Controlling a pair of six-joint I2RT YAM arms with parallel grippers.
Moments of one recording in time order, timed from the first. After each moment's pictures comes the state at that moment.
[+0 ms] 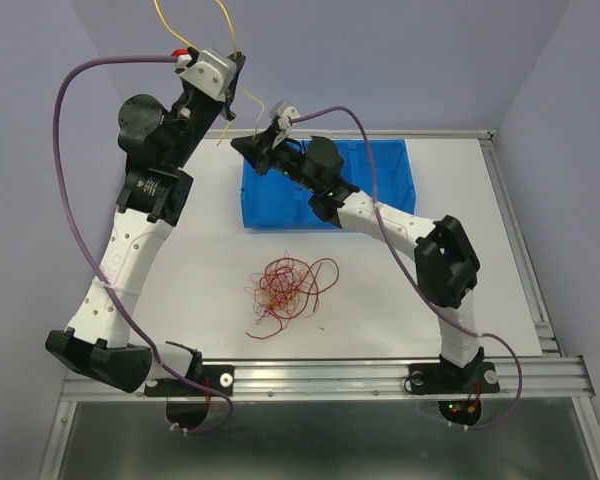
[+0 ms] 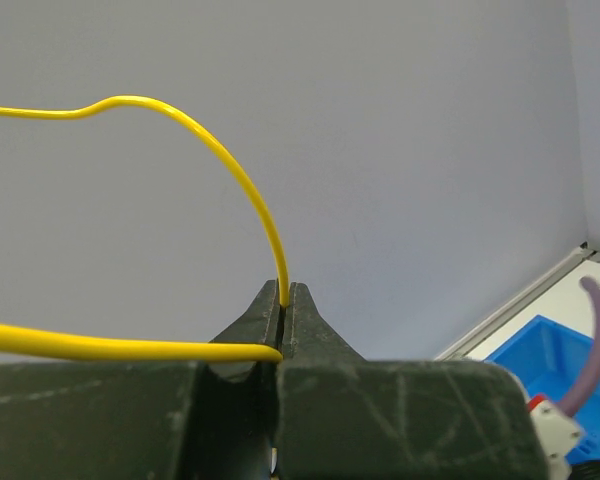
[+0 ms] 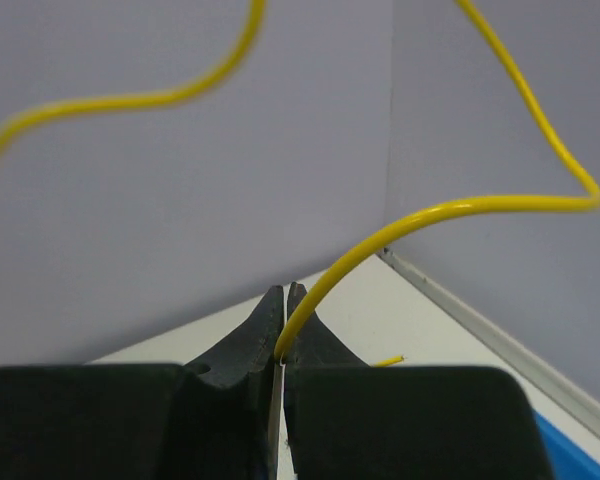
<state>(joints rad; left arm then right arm) -0.35 1.30 1.62 0.11 0.26 0.30 0.78 2.08 1.71 0.63 -0.23 0.12</state>
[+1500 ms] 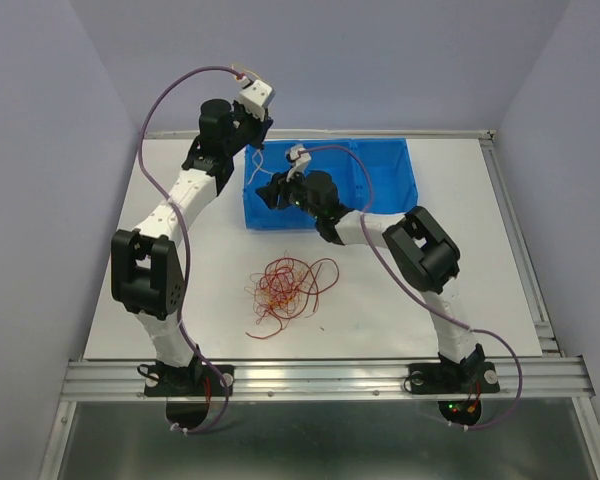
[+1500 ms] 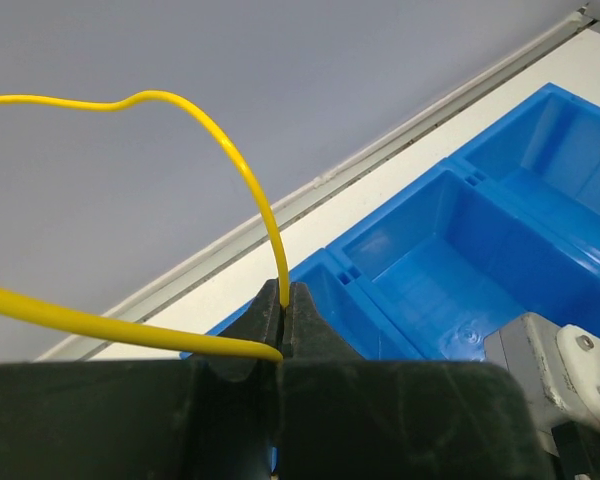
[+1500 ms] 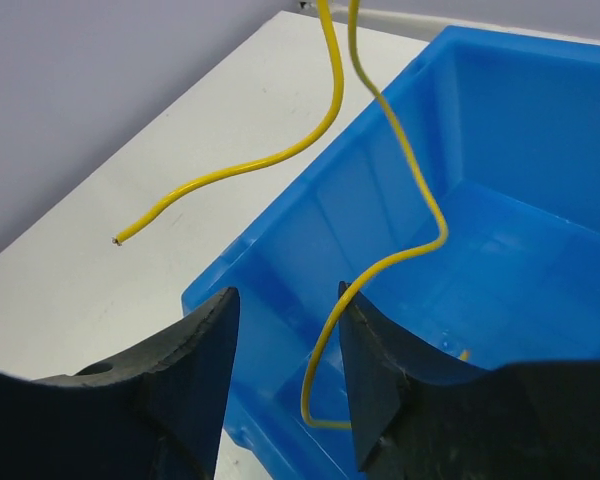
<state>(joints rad) -0.28 1.75 1.51 0.14 0.32 0.18 0.70 2.22 1.46 0.73 -0.13 0.32</state>
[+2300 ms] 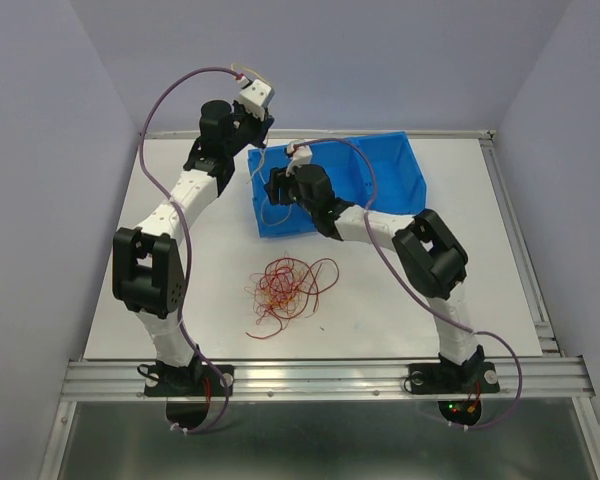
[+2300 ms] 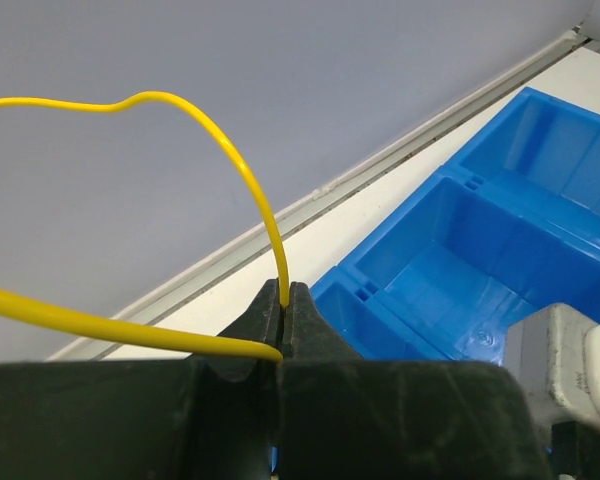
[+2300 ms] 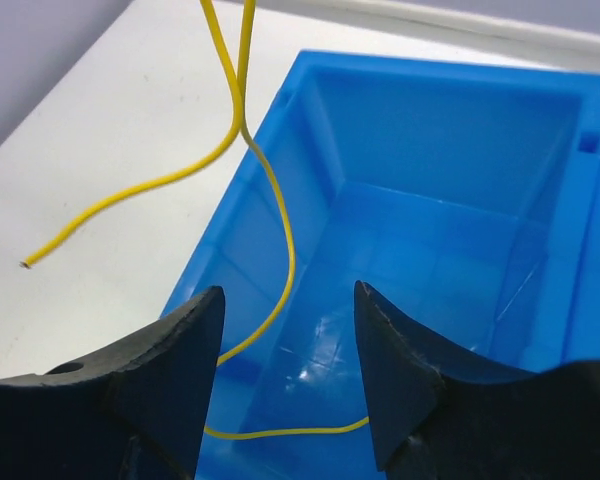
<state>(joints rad) -0.28 1.77 1.50 0.19 0.32 0.16 0.73 2.15 1.51 0.45 0.13 0.26</state>
